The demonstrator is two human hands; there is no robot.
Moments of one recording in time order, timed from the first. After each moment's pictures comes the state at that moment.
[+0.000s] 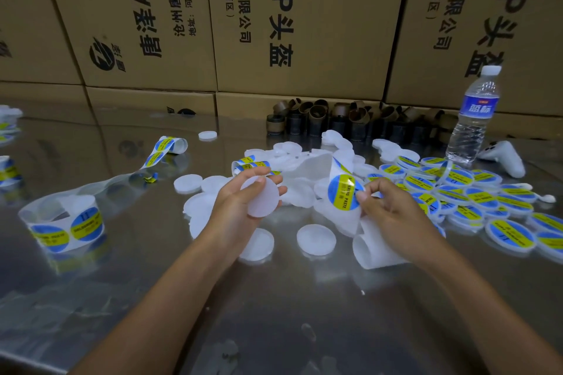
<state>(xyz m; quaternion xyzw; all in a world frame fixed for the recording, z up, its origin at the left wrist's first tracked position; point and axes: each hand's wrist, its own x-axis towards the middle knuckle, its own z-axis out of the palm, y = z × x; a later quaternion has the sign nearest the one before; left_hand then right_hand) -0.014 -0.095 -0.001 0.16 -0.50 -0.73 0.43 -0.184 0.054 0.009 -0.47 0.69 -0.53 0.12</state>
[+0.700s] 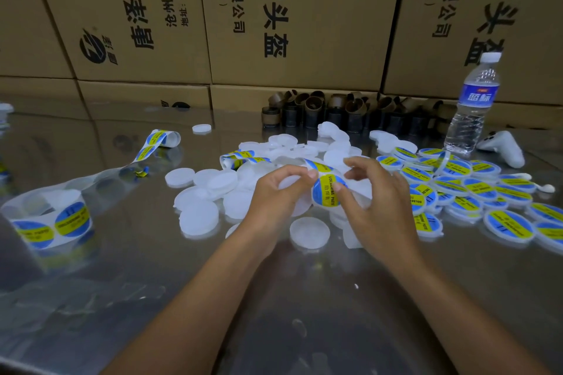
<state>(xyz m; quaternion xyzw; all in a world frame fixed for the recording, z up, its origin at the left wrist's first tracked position) -0.059 -0.058 0.003 0.24 -0.61 -0.64 0.39 -0.166 0.043 -0.001 -0.49 0.70 -0.49 -0.16</state>
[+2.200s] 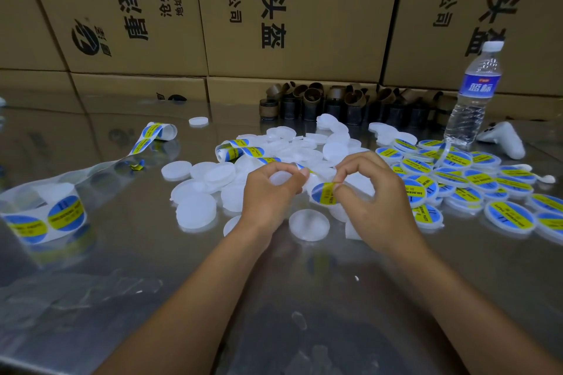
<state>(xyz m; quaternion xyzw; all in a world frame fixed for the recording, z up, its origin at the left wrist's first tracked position) -0.064 -0.068 -0.009 0.29 -0.62 -0.57 0.45 -0.156 0.044 0.008 -0.53 0.62 -0.58 -0.04</state>
